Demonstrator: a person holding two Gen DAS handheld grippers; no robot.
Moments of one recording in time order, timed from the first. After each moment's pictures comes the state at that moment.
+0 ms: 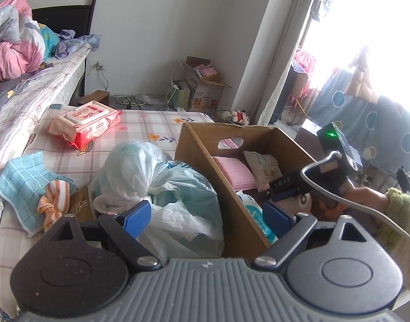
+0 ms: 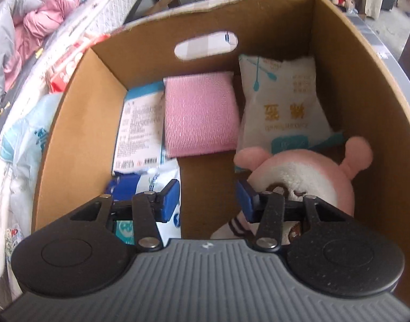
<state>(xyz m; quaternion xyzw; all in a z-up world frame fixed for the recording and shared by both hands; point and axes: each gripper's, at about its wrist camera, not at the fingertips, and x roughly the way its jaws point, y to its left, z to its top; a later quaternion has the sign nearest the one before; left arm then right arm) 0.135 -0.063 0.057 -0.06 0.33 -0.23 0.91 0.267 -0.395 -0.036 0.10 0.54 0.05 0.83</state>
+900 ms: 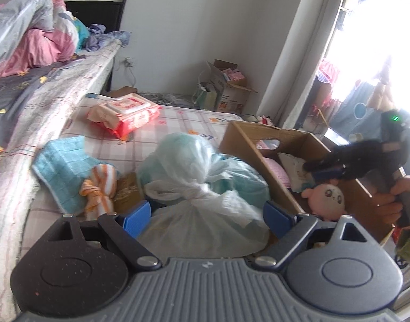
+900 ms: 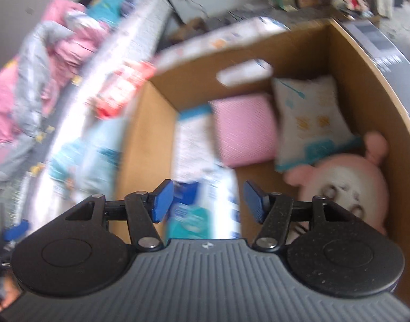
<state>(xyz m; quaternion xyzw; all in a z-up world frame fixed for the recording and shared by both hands) 0.125 -0.002 0.043 -0.08 0.33 -0.17 0.92 0.247 -0.389 0.020 0.18 0.47 0.12 0.86</state>
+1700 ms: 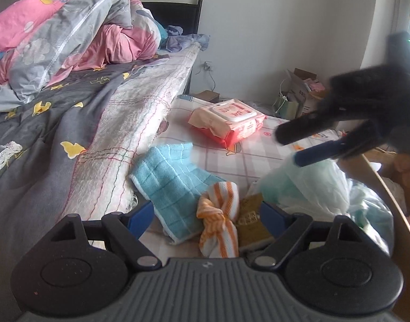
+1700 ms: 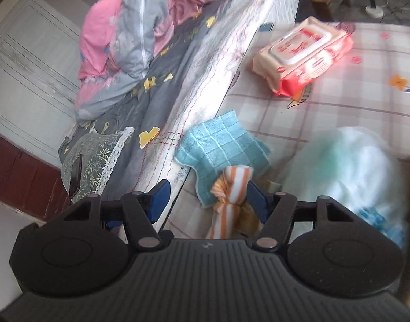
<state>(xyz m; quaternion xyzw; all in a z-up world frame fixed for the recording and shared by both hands) 0.193 0.084 0.012 -0.07 0.34 0.00 0.94 0.350 -0.118 0.045 0.15 0.53 0.36 0.75</state>
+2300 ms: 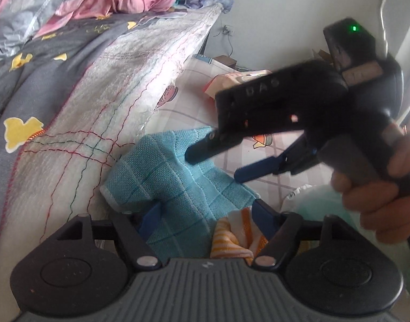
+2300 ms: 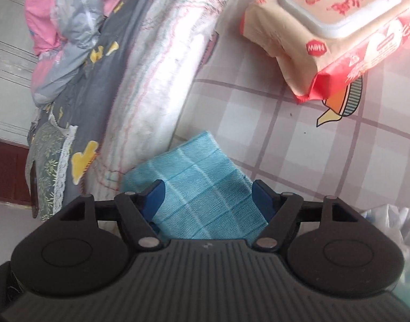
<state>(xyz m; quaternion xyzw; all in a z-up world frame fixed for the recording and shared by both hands) 0.305 0.109 -0.046 -0.14 0.42 0.01 0.90 0.475 -0.001 -0.071 0.11 0.64 0.32 0.69</state>
